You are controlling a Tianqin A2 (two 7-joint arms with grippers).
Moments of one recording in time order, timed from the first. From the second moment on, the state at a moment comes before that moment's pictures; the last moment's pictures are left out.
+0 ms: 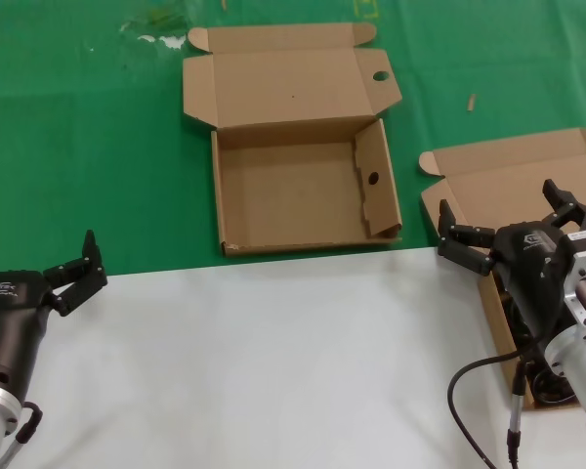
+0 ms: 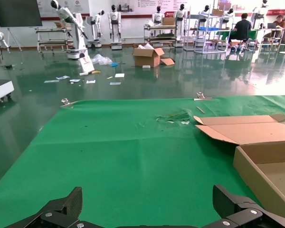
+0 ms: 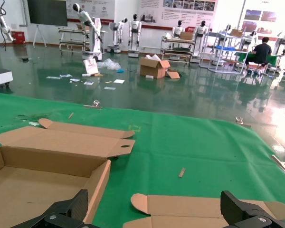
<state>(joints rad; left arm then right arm) 0.00 -0.30 1.60 -1.60 -1.80 0.00 0.00 0.02 0.30 -1.62 1.59 1.78 -0.02 -0.02</state>
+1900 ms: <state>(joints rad) 0.00 -0.30 1.60 -1.60 -1.80 0.00 0.00 -0.23 1.12 -1.51 1.50 1.70 -0.38 -0.26</state>
